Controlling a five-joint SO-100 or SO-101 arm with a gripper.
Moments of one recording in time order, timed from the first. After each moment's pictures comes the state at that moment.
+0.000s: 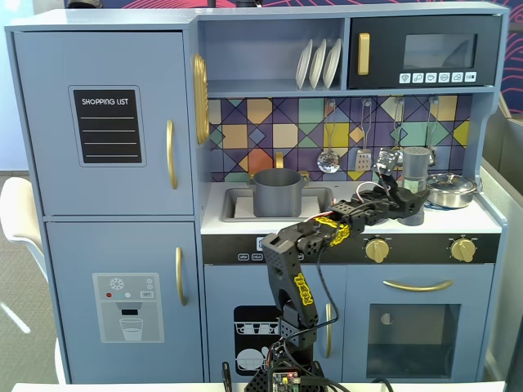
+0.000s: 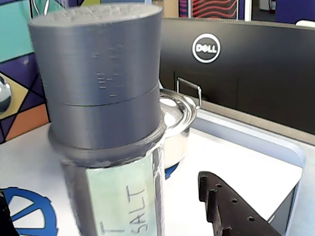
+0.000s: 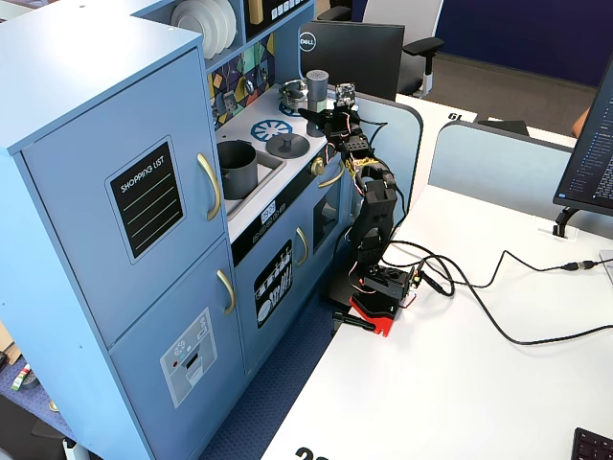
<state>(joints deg) 54.0 107.4 108.8 -1.4 -80.9</state>
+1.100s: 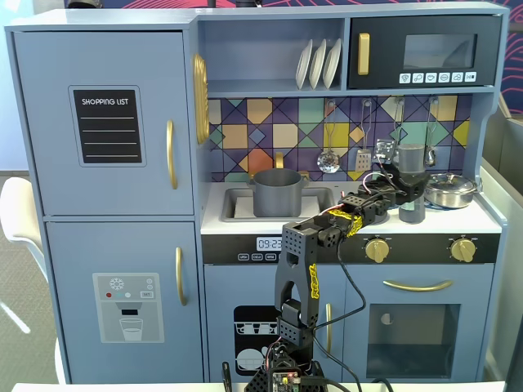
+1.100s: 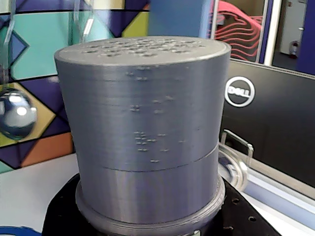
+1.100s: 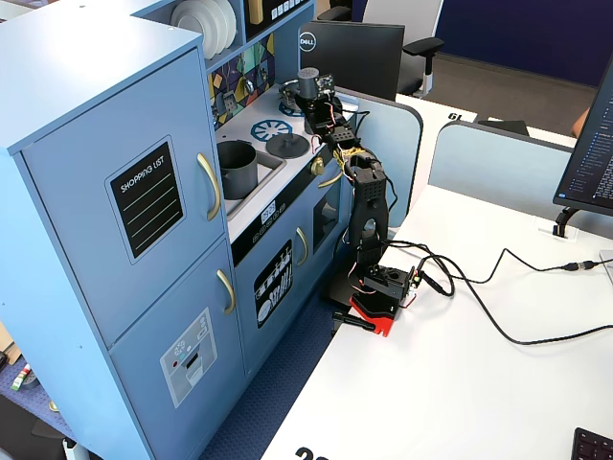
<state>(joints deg) 48.8 88.8 88.1 -5.8 -87.7</state>
